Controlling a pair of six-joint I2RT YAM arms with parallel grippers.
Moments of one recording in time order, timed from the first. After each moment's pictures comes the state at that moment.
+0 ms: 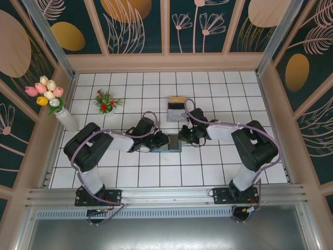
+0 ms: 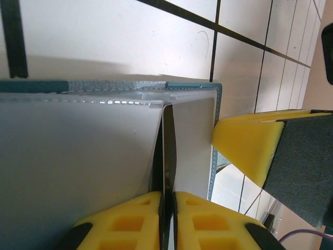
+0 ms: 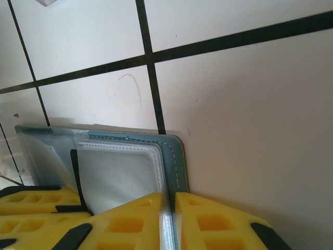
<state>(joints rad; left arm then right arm) -0.68 1.80 0.68 0.36 0.49 -1.05 0.57 1.71 0.82 -0.19 -0.37 0.80</state>
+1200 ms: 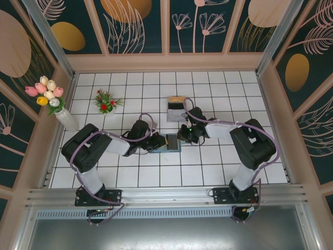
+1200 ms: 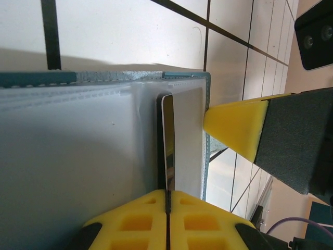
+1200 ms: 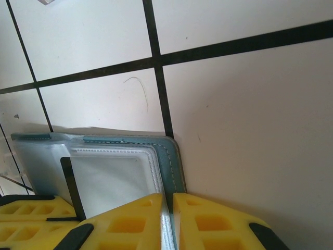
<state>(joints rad) -0.64 1.77 0.58 0.50 0.54 -1.06 0.57 1.73 0.86 -0.22 -0.37 0.80</state>
